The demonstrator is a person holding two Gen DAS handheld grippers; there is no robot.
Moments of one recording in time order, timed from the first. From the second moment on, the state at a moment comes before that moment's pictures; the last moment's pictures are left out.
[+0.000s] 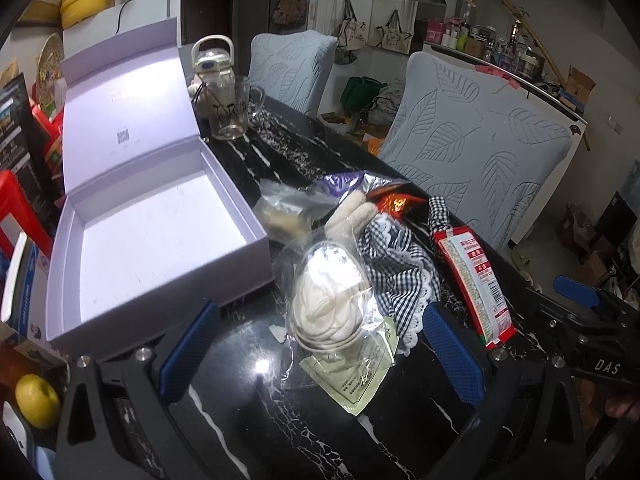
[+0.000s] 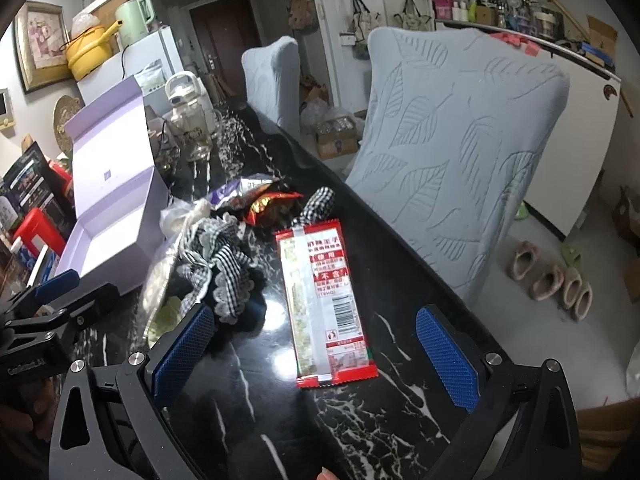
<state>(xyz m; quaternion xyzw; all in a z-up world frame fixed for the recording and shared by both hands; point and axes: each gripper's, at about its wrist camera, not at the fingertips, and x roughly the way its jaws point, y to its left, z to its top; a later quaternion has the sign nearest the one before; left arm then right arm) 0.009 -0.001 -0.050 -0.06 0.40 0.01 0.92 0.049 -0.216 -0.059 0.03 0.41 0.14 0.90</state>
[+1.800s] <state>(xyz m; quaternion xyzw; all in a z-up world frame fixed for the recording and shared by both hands) 0.036 0.014 -0.077 -0.07 0.43 0.06 0.90 0.095 -0.205 -0.109 -0.01 0.46 0.17 0.87</state>
